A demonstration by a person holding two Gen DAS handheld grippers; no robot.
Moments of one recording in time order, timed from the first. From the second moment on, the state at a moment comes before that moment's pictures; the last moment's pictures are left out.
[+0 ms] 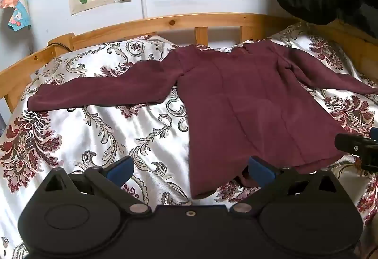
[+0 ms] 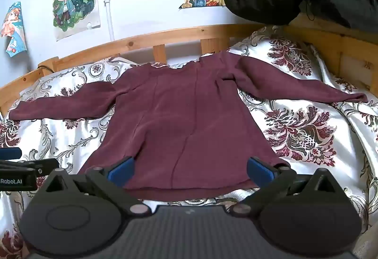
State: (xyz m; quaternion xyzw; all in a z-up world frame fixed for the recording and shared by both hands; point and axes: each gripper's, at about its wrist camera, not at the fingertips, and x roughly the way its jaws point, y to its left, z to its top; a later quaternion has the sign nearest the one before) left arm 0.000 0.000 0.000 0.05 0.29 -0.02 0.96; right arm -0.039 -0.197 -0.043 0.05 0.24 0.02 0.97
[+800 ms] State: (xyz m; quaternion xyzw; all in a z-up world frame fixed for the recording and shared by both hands) left arm 0.001 0.000 -0.002 0.05 0.29 -0.02 0.95; right arm -0.036 -0.196 -0.048 0.07 0.25 0.02 0.97
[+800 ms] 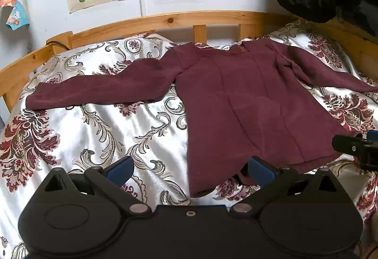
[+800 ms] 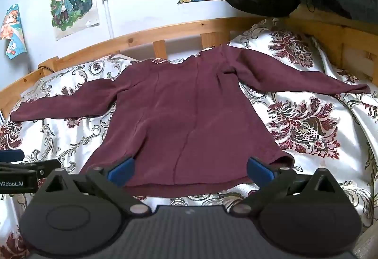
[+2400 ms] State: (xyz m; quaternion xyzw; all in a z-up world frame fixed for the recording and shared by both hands) left arm 0.001 -0.002 -0.003 0.05 0.29 -0.02 0.95; right arm -0.035 -0.198 -0.048 0.07 0.26 0.02 0.96
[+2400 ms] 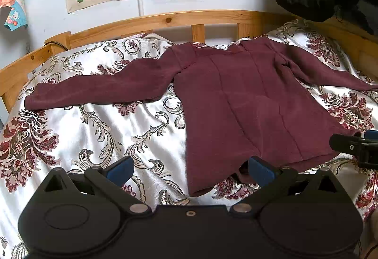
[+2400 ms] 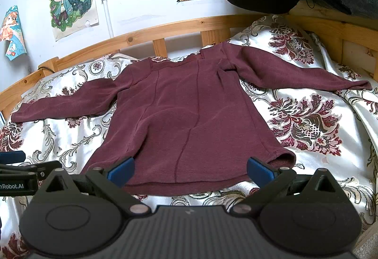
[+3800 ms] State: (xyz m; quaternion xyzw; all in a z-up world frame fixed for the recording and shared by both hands) left arm 0.088 -0.012 0.037 0.04 0.38 -0.06 0.92; right arm 0.029 -0.387 -0.012 0.21 0.21 -0.20 0.93
